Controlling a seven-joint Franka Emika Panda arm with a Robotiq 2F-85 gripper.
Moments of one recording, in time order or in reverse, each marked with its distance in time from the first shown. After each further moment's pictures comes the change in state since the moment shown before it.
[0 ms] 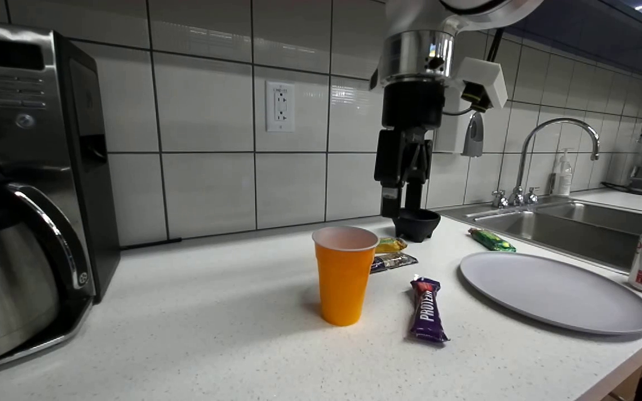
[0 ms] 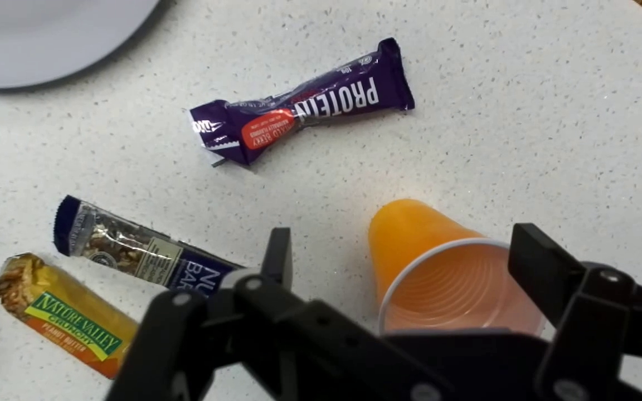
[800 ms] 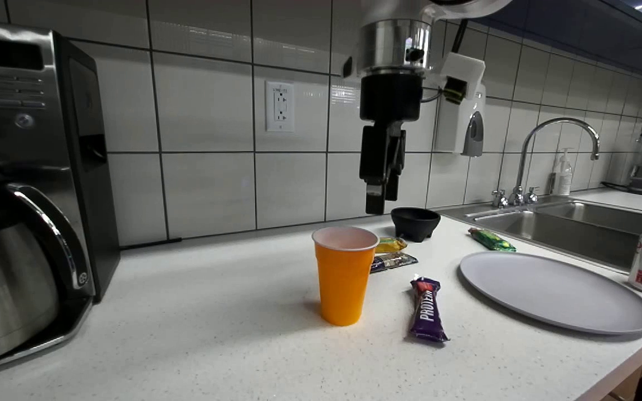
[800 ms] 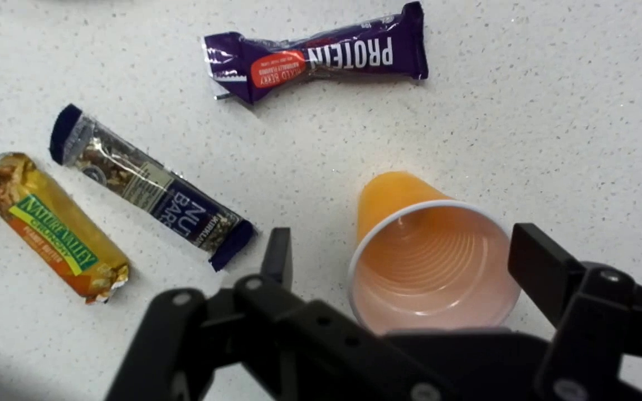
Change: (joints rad) arm 0.024 0.026 0.034 0.045 -0.090 0.016 -0.051
